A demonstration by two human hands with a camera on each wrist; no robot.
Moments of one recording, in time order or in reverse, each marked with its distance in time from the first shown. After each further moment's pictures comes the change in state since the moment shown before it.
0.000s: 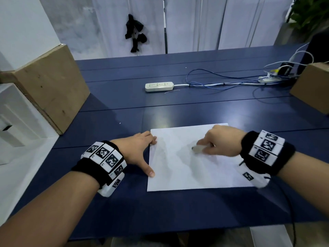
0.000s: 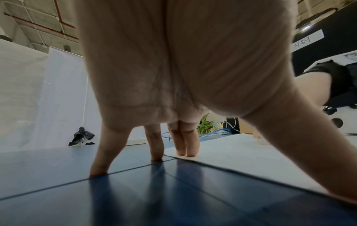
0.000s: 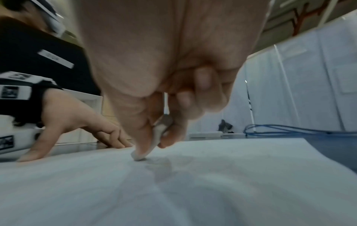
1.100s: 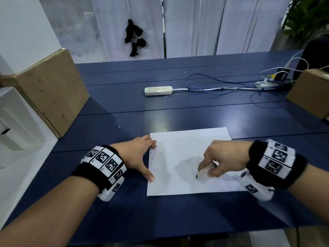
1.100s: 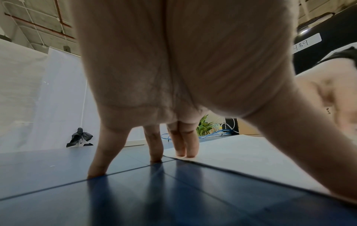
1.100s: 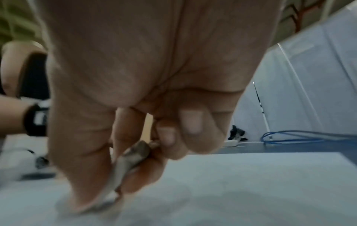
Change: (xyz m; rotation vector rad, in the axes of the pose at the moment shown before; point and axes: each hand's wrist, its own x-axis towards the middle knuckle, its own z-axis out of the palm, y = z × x) left_hand -0.001 -0.001 0.000 -0.020 -0.003 -0.005; right_hand -0.019 -0.017 -0.002 0.220 -0.212 -0.135
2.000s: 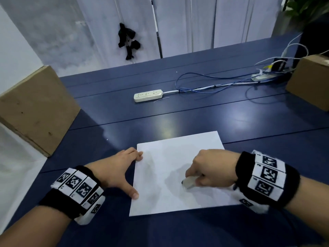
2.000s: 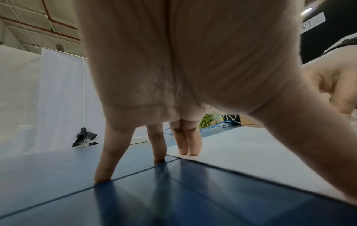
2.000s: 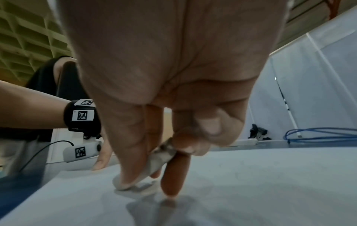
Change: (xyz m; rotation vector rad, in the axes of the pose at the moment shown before) left_hand 0.001 0.007 -0.007 -0.001 -0.045 -0.018; right_hand 0.001 0.021 0.013 -0.129 0.131 -0.035
